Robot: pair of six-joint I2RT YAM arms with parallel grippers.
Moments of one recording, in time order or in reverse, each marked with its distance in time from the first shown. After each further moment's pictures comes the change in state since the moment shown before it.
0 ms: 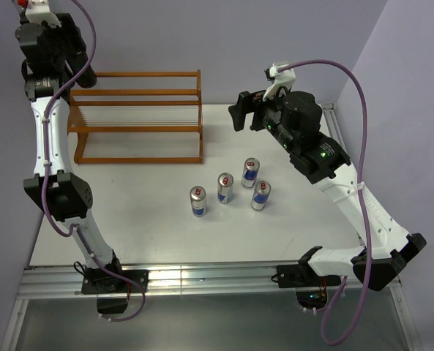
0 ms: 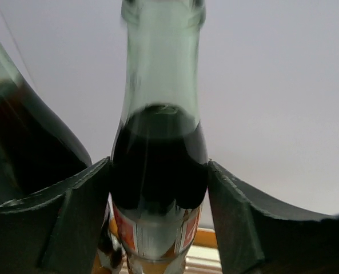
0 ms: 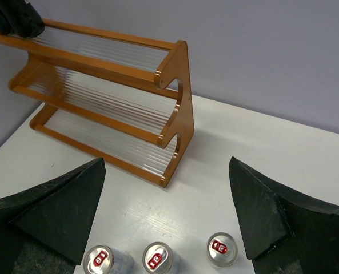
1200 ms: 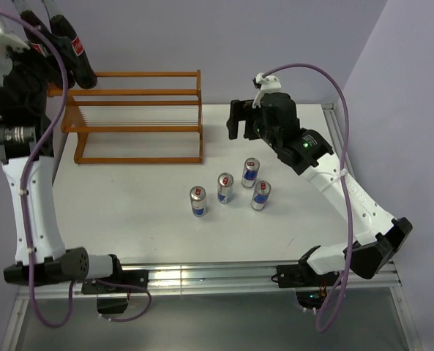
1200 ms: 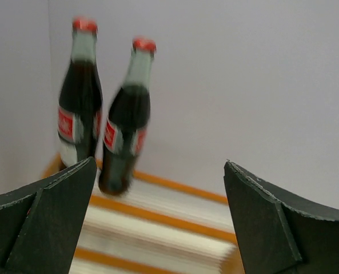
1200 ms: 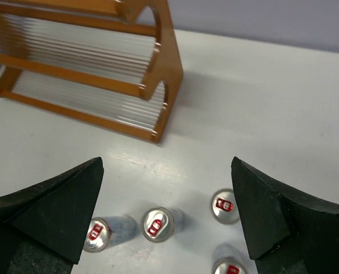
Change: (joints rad) left arm -0.026 -0.539 -0.300 -0.160 -0.068 -0.235; right arm 0.000 0.095 0.010 -0.160 0.046 0.121
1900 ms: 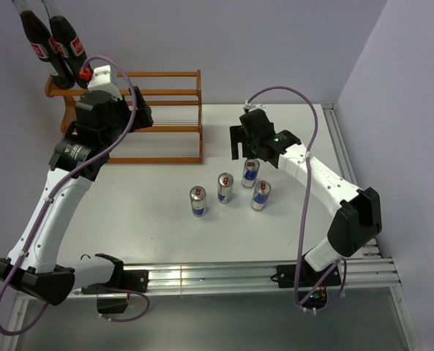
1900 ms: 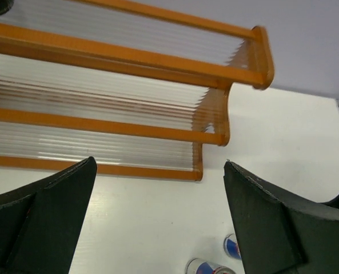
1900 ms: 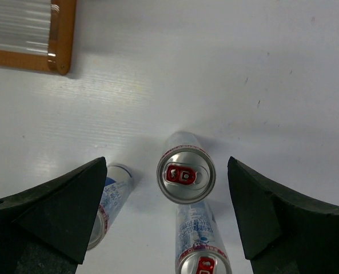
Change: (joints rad) left arm -0.492 -0.174 -0.409 -0.248 -0.241 -0.076; right arm -0.060 0.180 -0.167 -0.108 0.082 0.069
